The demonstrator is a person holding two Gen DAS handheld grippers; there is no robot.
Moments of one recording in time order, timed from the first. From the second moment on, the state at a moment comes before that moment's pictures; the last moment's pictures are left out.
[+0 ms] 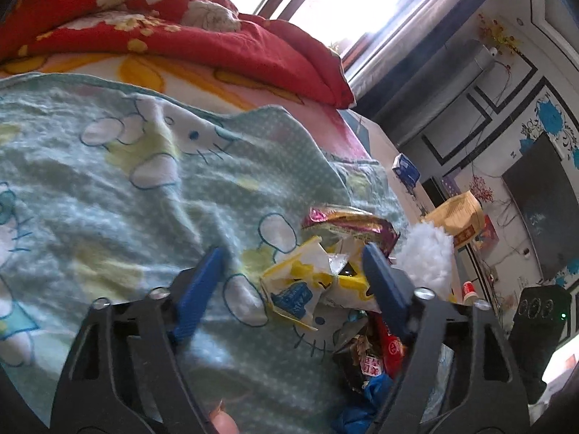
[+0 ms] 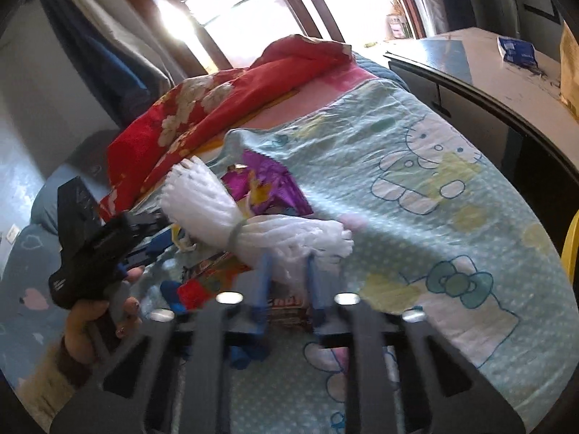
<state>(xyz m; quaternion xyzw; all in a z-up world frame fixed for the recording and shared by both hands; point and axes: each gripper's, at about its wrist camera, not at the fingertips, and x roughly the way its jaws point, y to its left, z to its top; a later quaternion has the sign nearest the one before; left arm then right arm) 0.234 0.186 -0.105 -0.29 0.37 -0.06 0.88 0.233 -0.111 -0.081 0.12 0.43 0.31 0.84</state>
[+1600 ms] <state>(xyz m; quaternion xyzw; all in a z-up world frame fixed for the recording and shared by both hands) 0.137 0.072 -0.022 -0.17 0.33 -0.16 0.91 0.145 -0.229 -0.016 0.13 0.33 0.26 0.90</state>
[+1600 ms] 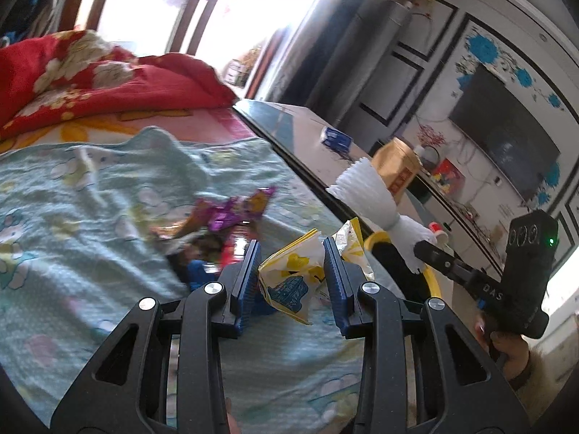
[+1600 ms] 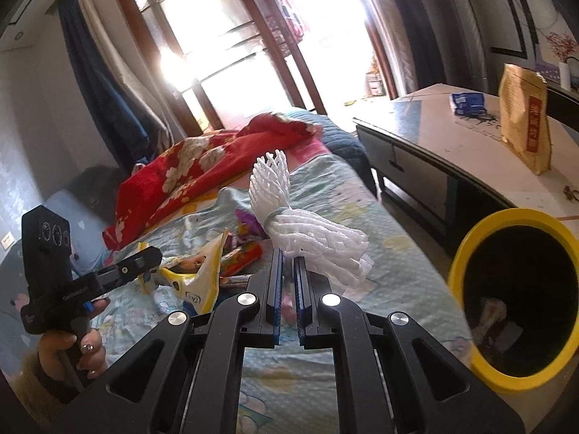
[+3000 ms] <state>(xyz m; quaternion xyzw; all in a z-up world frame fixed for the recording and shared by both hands) 0.172 -0.119 -0.020 -0.06 0.33 -0.30 0.89 0.121 -0.424 -0.036 0.23 0.30 0.05 0.92</state>
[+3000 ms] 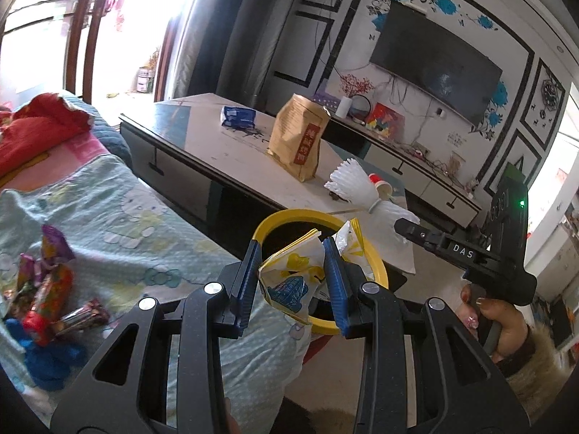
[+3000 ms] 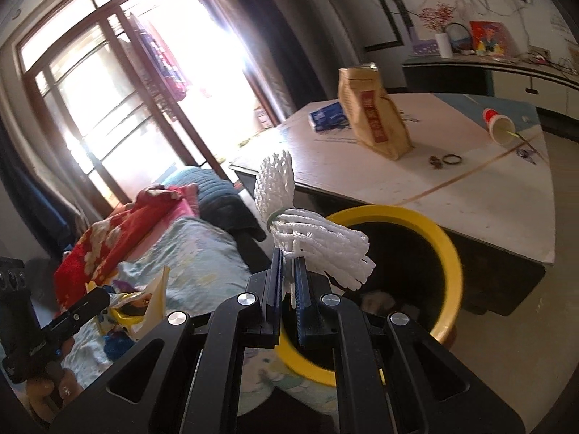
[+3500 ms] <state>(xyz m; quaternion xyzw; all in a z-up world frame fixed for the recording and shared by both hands) 0.189 -0.179 -0.049 -0.01 0.35 -0.32 0.88 0.122 -0.462 -0.071 0.26 0.33 0.01 0.91</state>
